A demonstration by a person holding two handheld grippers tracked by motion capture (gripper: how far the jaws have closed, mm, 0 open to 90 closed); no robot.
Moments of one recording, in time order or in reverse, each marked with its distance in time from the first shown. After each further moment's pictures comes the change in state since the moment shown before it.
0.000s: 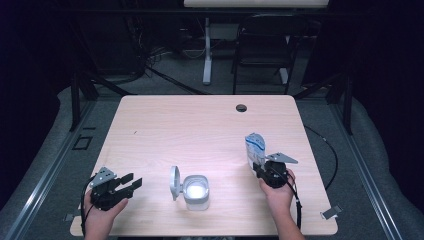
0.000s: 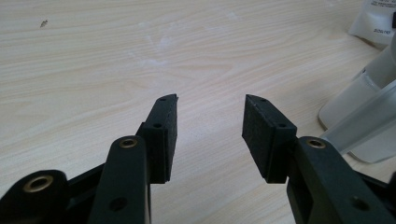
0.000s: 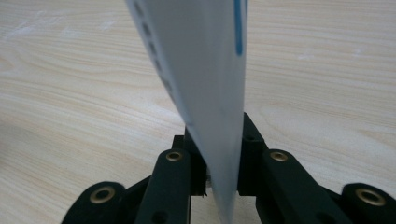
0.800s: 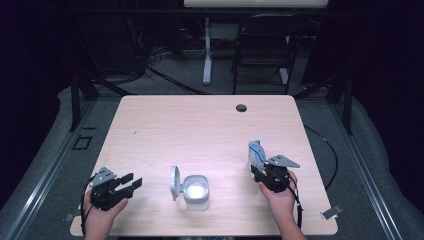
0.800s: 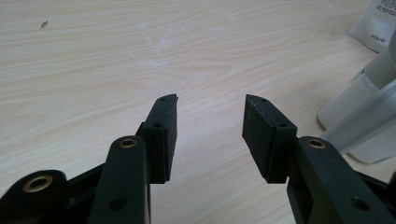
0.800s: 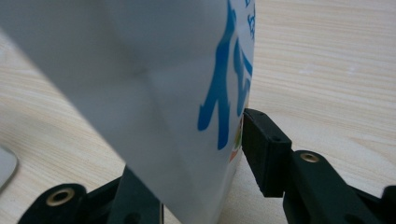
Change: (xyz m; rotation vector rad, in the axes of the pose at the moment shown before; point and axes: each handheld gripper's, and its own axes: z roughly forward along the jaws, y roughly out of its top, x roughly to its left) left arm -0.001 0.000 -0.001 -0.002 0.000 0.000; right arm 0.009 0.000 -0.018 -0.047 0.015 -0.045
